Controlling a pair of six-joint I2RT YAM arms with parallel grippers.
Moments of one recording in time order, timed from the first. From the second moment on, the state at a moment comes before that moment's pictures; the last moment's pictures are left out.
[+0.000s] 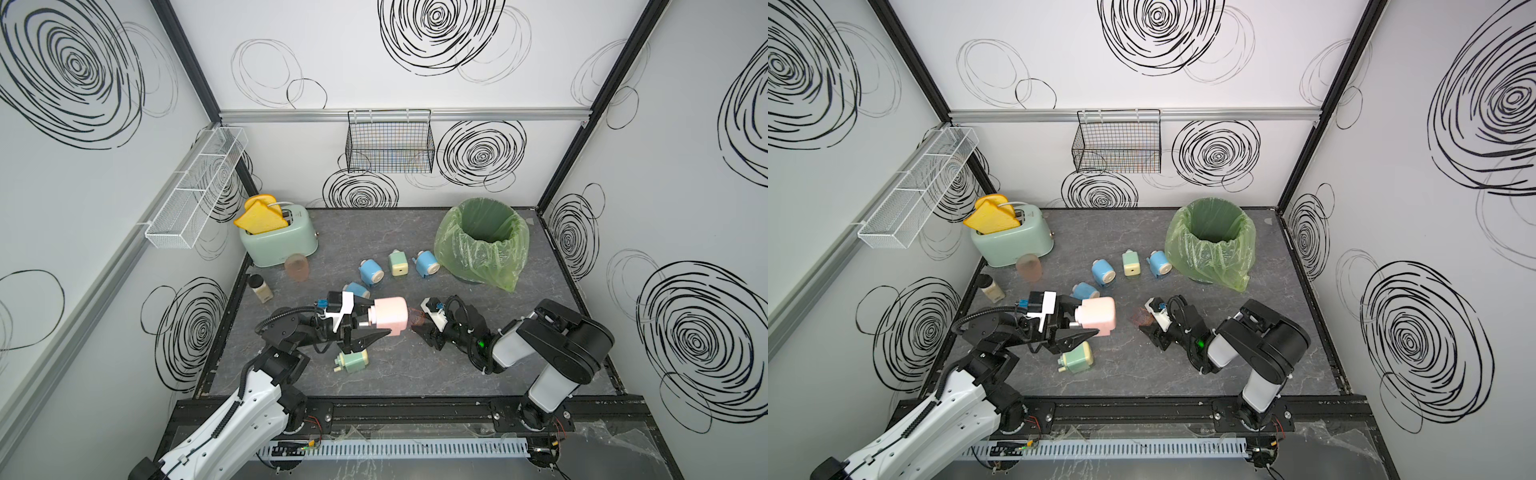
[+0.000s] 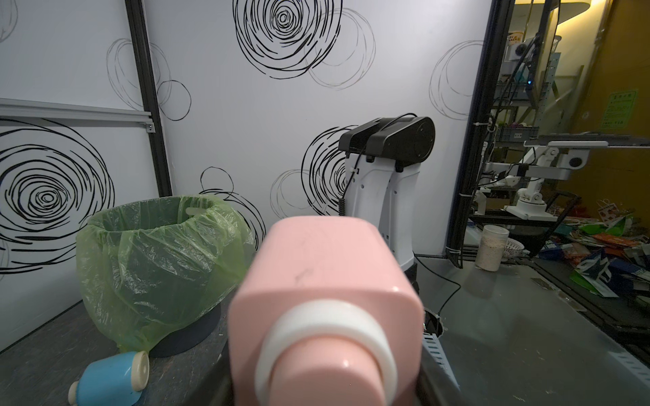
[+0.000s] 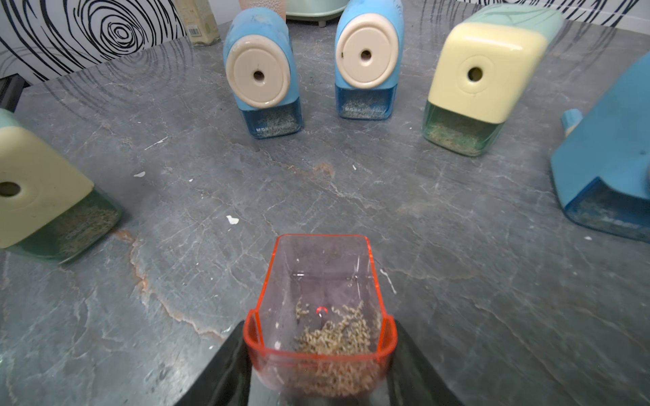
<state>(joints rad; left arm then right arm) -0.48 0.65 0.38 0.53 0.93 -0.23 0.77 1.70 0.28 0.99 -0.23 0.02</state>
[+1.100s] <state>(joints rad) -0.50 0.60 0.38 0.49 0.88 -0.22 0.72 1.64 0.78 0.19 -0.27 0.00</state>
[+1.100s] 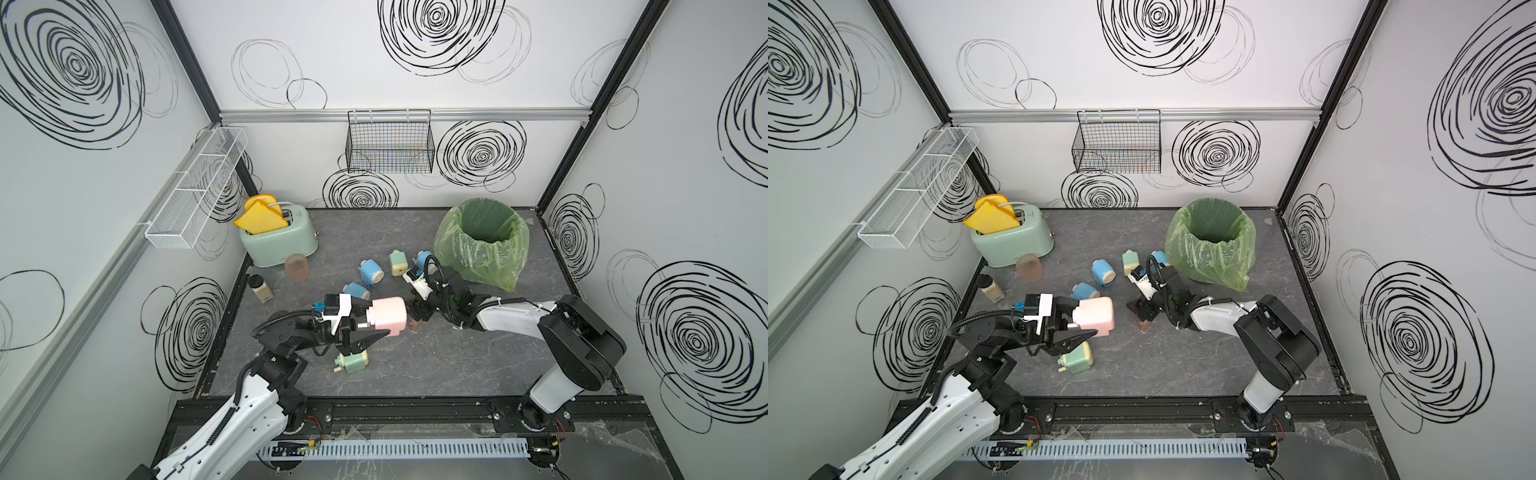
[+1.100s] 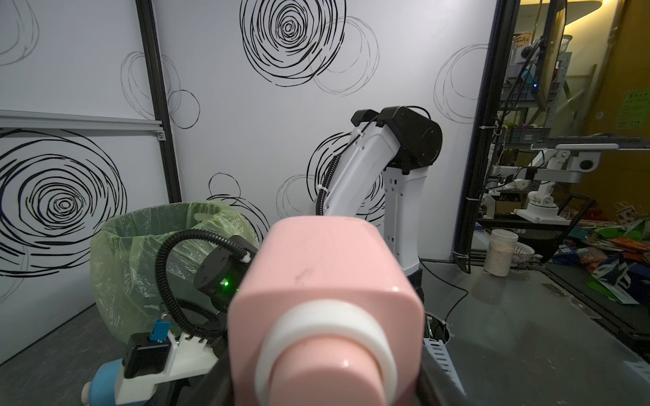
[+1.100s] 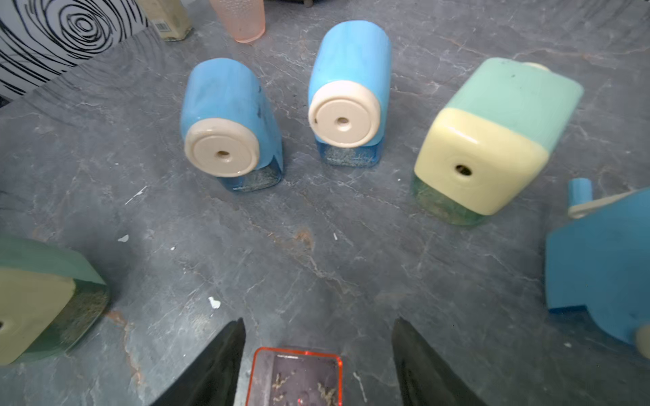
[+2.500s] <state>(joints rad) -0.50 0.59 0.38 0.49 0.87 -0.22 0.67 1.63 0.85 -0.21 -0.21 0.22</state>
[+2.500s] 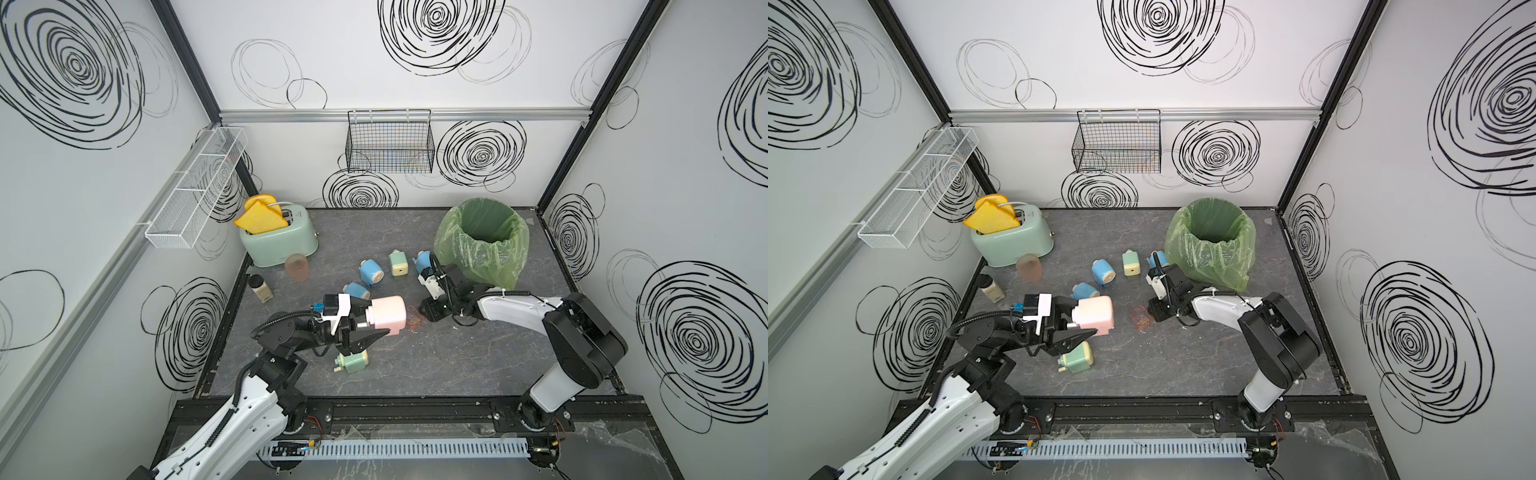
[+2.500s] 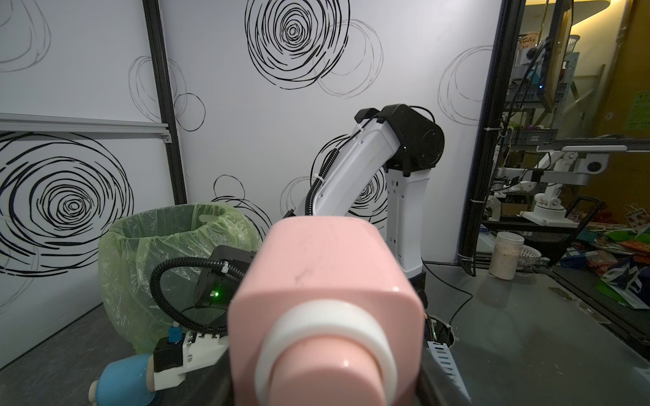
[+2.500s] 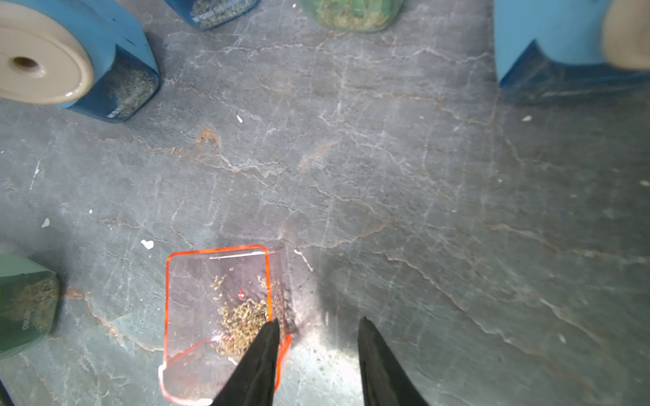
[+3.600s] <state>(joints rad) -0.51 0.58 0.38 0.48 0.86 -0.20 0.78 1.75 0.98 -0.25 -0.16 0.21</state>
